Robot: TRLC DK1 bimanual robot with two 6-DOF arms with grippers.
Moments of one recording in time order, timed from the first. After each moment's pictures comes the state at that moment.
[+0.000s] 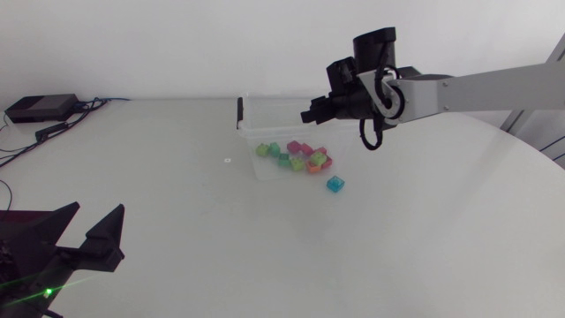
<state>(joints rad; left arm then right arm) -0.09 0.06 0.09 -0.20 -0.05 0.00 0.37 1.90 1.34 0.05 -0.04 -0.11</state>
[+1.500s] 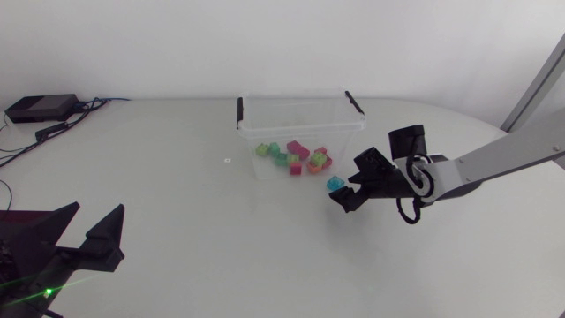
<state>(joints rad) -0.09 0.06 0.09 -0.20 -0.05 0.00 0.16 1.93 0.84 0.24 -0.38 -0.39</state>
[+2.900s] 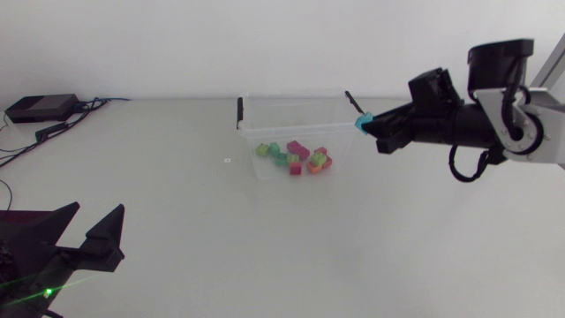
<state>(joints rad) -0.09 0.06 0.09 -0.20 -0.05 0.00 0.12 1.41 0.92 -0.03 -0.41 -0.32</state>
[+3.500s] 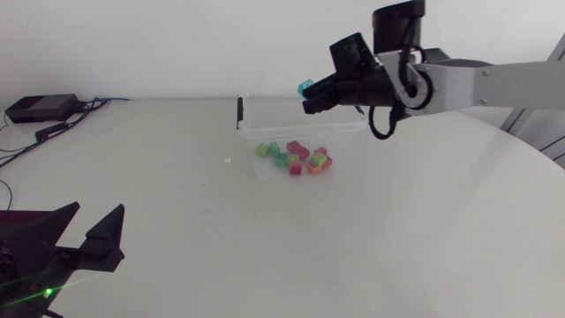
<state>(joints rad) -0.09 0.06 0.09 -0.20 -0.05 0.00 0.37 1.77 1.30 0.06 -0.21 -0.20</state>
